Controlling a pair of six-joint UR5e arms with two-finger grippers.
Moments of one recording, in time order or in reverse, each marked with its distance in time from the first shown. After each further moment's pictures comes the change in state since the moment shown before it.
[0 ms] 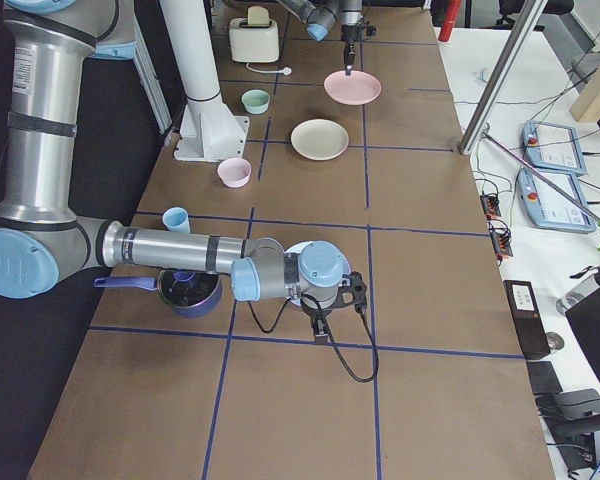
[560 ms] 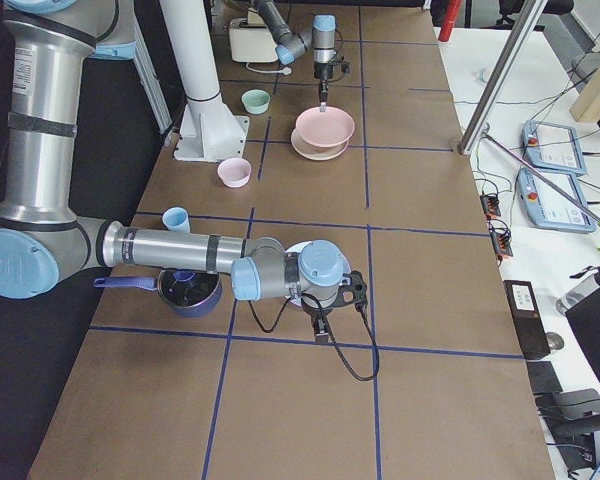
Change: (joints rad) left arm 0.274 -0.099 -0.065 0.145 0.260 -0.049; right arm -0.001 0.001 0.002 0.001 0.000 0.003
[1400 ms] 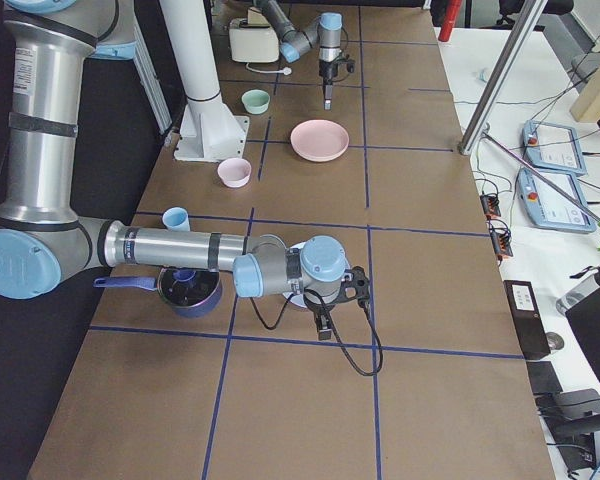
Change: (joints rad) left arm -0.123 0.017 -0.003 0.116 -0.111 0.157; right arm 0.000 0.007 0.013 -0.001 0.004 0.005
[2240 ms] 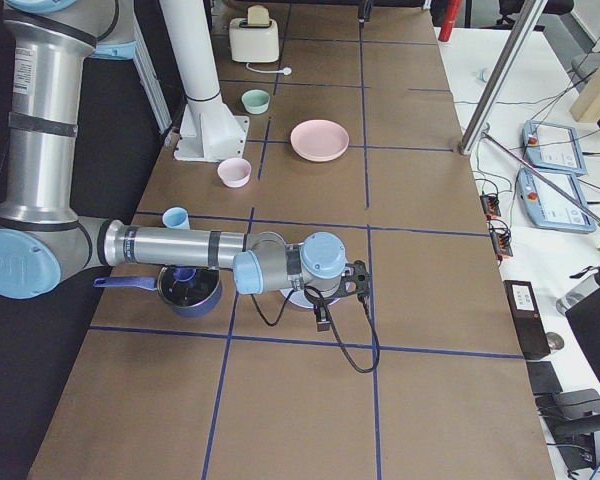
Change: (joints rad) left arm -0.652 0.208 0.002 0.499 -0.276 1.228; right arm -0.001 -0.003 0.027 0.000 0.071 0.086
